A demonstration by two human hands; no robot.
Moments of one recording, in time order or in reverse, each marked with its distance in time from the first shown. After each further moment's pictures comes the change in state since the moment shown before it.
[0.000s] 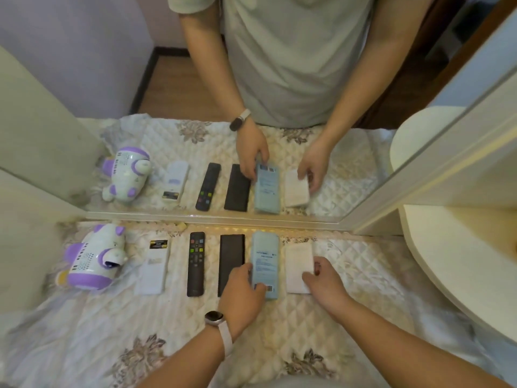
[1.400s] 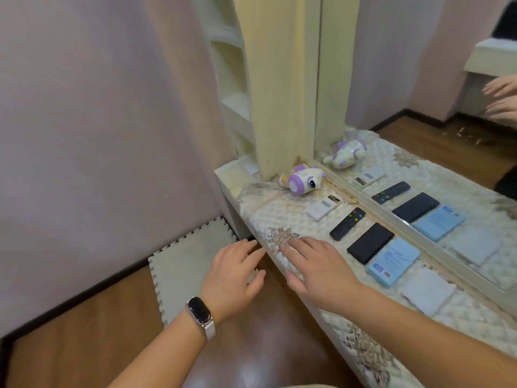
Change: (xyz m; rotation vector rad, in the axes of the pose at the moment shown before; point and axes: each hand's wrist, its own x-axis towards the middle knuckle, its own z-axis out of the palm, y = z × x) left_hand -0.372 -0.077 -0.030 0.597 0.938 0.032; right_hand -0.256 -0.037 0.069 -0.883 -0.392 -1.865
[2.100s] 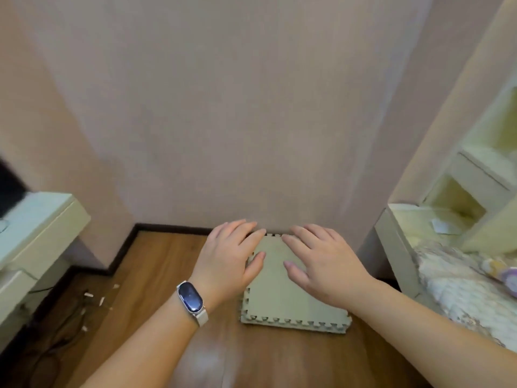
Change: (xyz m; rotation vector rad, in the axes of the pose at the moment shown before) left_hand -0.285 -0.268 -0.196 0.278 0.336 -0.503; right_hand 0.192 -0.402 0.063 -0.062 -0.028 -0.635
